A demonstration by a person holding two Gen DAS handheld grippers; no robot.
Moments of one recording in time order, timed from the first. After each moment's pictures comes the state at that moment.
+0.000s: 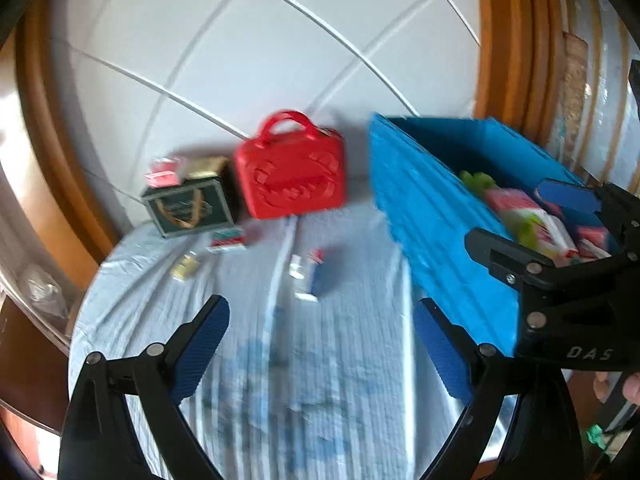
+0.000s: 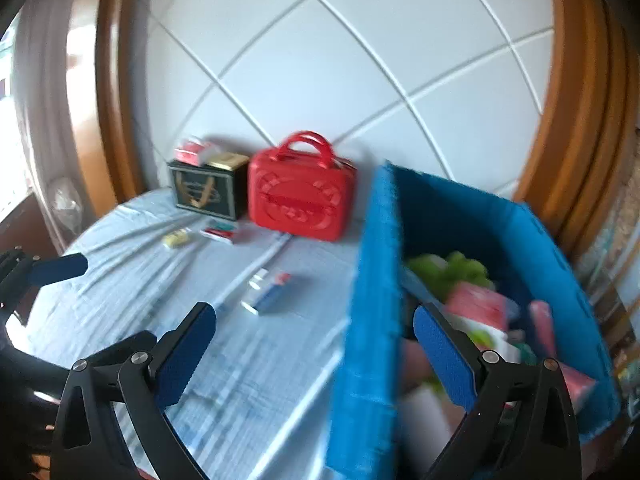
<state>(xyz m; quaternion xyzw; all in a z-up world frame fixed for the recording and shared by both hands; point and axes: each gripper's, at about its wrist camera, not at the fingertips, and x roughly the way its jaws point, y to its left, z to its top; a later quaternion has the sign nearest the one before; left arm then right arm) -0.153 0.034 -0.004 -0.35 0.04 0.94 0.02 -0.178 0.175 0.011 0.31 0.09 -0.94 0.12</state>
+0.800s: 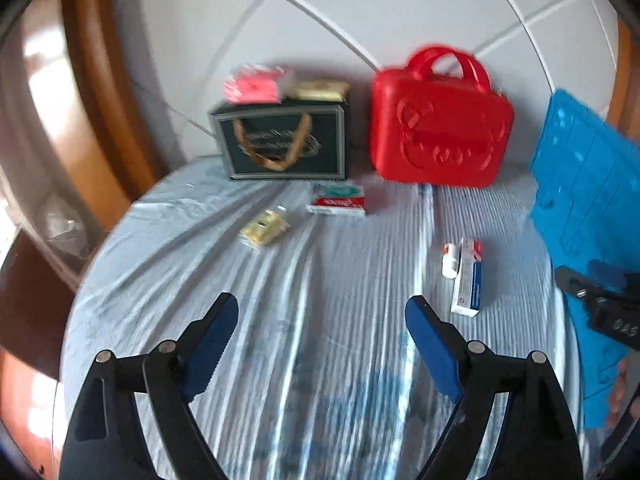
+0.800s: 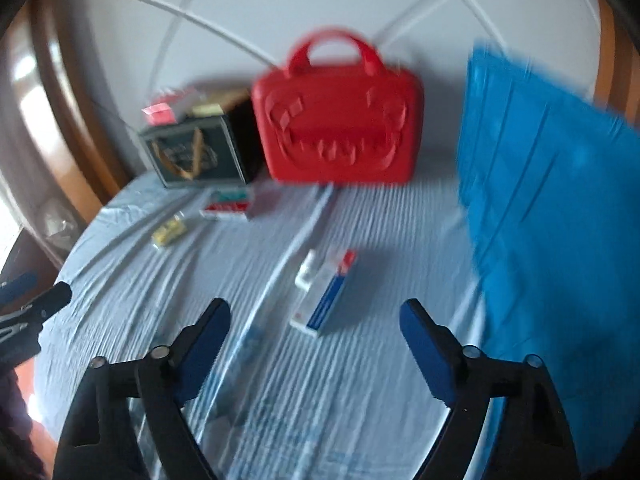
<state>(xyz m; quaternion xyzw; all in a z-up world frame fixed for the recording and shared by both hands) -0.320 -0.157 -0.167 -0.42 -0.01 0.91 -0.07 -0.367 0.082 -0.185 0.44 -0.02 -0.89 0.10</state>
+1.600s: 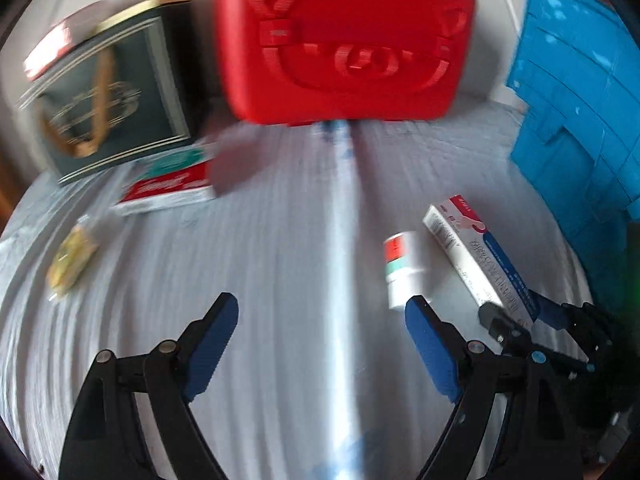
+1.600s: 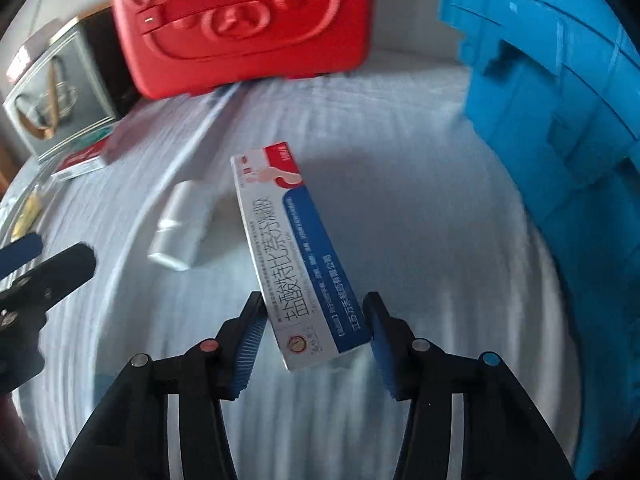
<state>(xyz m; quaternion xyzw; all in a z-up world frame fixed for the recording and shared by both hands) -0.489 -0.062 -0.321 -0.46 0.01 0.88 0.08 -0.456 0.106 -0.346 0.49 -0.02 -0.87 -0.03</state>
